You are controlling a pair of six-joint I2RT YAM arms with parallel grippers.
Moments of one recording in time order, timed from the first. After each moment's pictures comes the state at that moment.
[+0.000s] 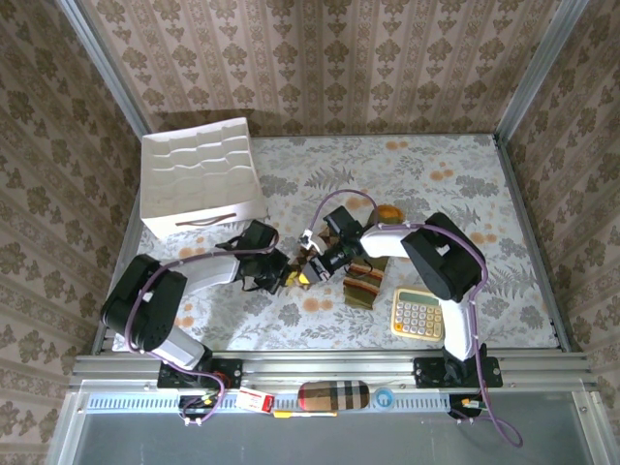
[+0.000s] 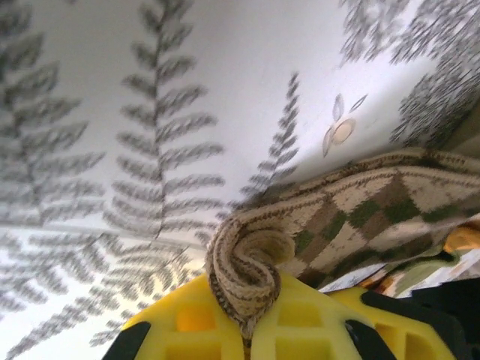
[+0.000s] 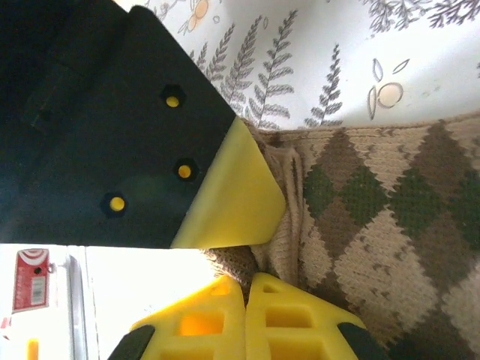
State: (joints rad) left arm -0.60 1.53 0.68 -0.27 0.39 -1.49; right arm 0.63 1.99 1.09 -0.16 -0.81 0.01
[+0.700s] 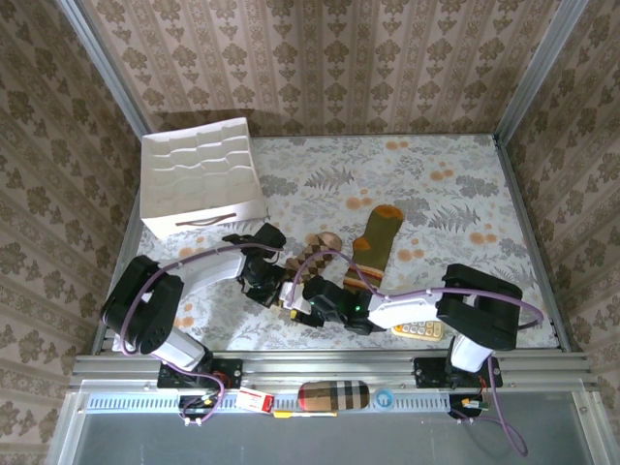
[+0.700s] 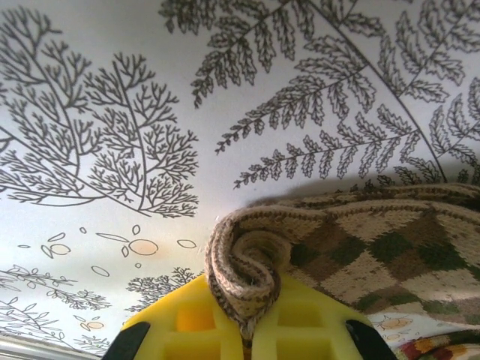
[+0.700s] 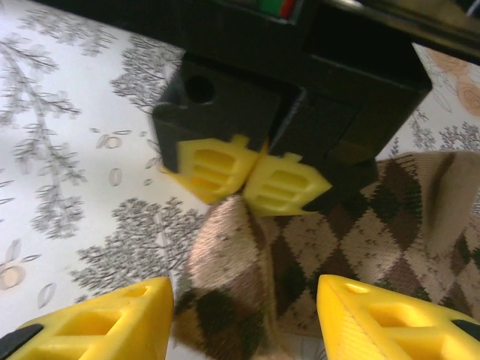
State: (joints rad) left arm -0.67 1.53 0.80 -0.72 0.33 -1.63; right arm 1.14 1.68 0.72 0.23 0.17 -0.26
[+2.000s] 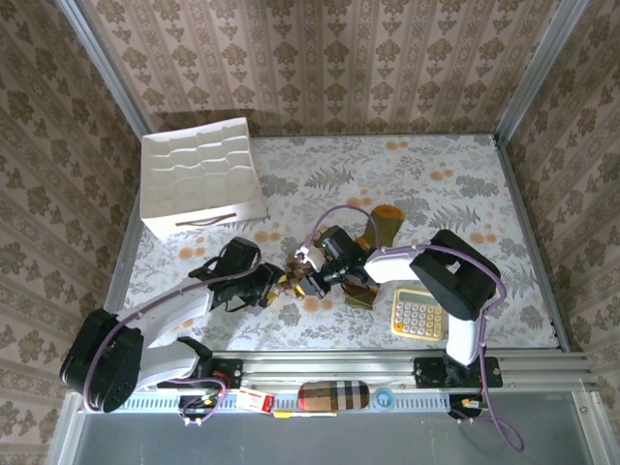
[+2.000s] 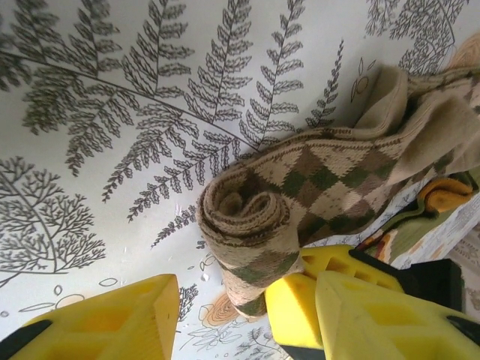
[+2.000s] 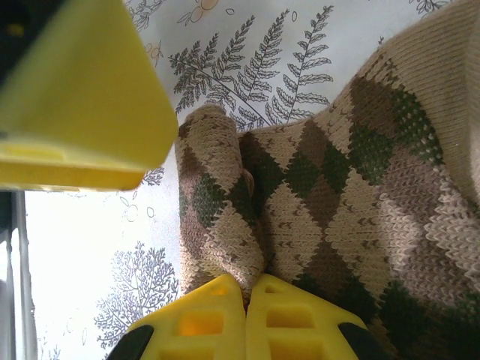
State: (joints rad) left arm -0.60 1.16 0.47 -0.27 0.31 -1.51; right arm 0.76 1.88 0.90 0.10 -0.56 0.11
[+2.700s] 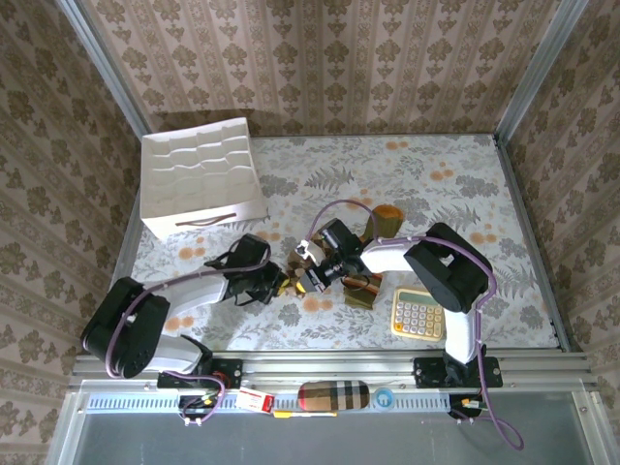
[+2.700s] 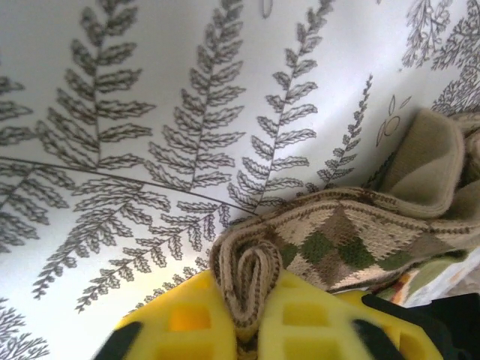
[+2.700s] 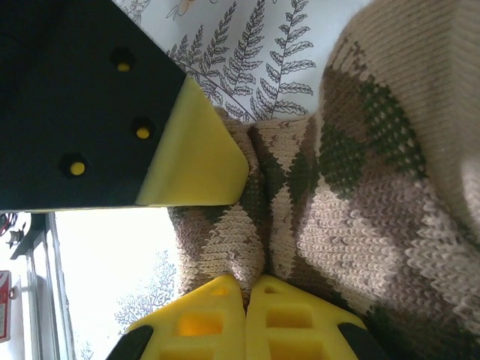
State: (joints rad) left arm -0.61 1.38 0.53 -0.19 0.31 -1.52; right arm 0.72 1.94 0.98 -0.02 -0.67 0.13
